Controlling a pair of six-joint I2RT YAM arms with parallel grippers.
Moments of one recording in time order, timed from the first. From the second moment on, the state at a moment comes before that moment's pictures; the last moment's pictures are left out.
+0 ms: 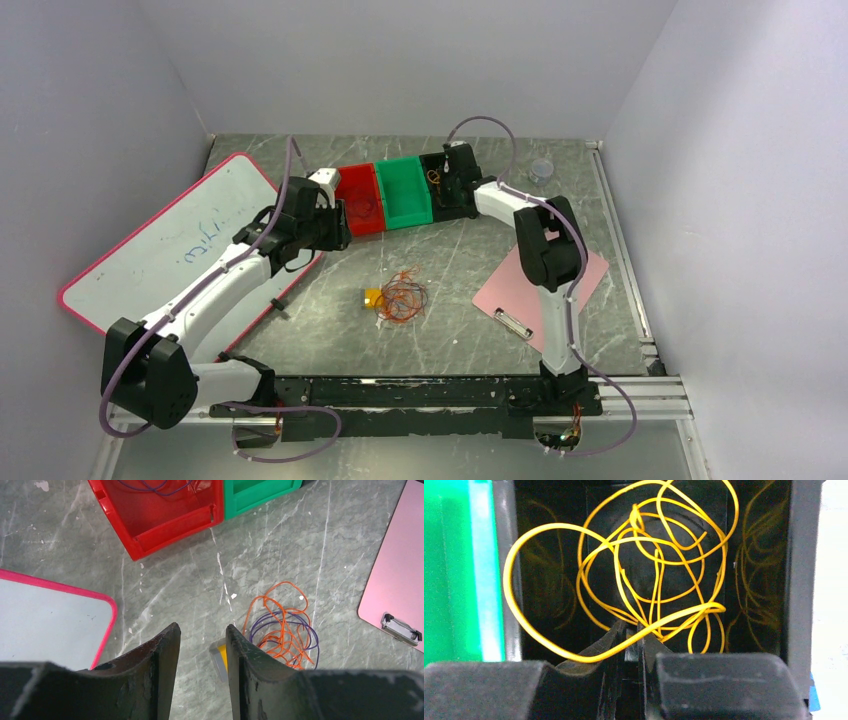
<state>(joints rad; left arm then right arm) -0.42 1.24 0.93 -0.39 0.05 -0.31 0.41 2.18 1.55 -0.12 0.05 0.21</state>
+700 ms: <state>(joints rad) -0.42 1.24 0.93 -0.39 0.05 -0.31 0.41 2.06 1.51 -0.10 0.07 0.19</state>
